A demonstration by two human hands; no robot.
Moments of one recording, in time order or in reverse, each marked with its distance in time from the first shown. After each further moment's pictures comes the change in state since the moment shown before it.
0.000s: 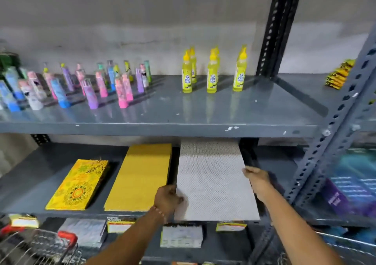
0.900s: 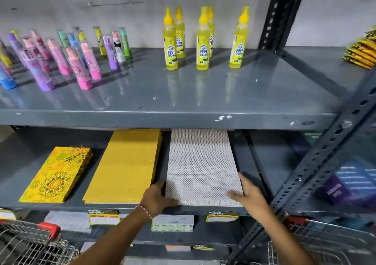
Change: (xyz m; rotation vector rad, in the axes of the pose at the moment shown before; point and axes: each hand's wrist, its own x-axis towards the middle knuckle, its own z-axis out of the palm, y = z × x) left_hand 0.041 -0.038 0.023 0.378 -0.137 0.092; right_hand -0.003 0.094 -0.024 -0.142 -0.422 -0.071
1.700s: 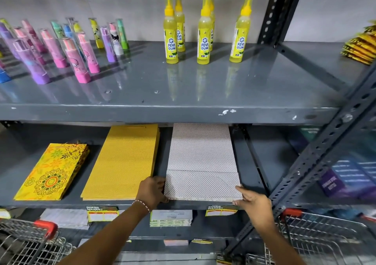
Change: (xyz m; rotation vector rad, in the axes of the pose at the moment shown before) left_hand 0.002 -0.010 -0.006 -0.218 0.064 -0.035; right_hand -0.043 0.009 0.009 -0.208 0.299 0.007
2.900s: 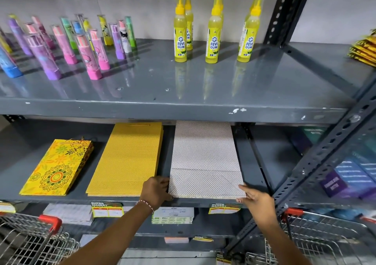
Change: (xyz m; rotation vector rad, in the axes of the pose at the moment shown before) left_hand -0.009 -0.003 -0.001 -0.067 0.021 -0.017; right_hand -0.008 -0.016 0.000 -0.122 0.012 0.039
